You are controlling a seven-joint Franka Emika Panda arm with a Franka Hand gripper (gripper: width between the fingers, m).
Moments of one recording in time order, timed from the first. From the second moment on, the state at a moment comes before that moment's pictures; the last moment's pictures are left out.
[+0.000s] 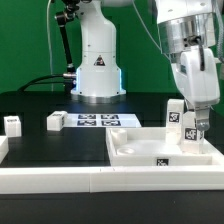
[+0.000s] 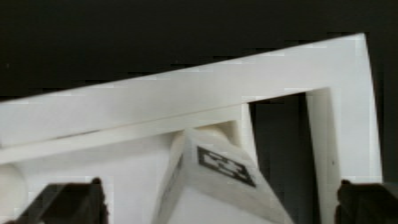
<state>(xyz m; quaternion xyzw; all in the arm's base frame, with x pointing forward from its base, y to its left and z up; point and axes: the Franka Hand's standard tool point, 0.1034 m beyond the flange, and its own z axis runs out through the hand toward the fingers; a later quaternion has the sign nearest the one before) 0.593 0.124 0.077 -0.68 0.73 0.03 0.10</state>
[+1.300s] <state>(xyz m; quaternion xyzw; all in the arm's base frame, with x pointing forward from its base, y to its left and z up) 0.592 0.115 0.077 -0.95 0.31 -0.01 0.07</state>
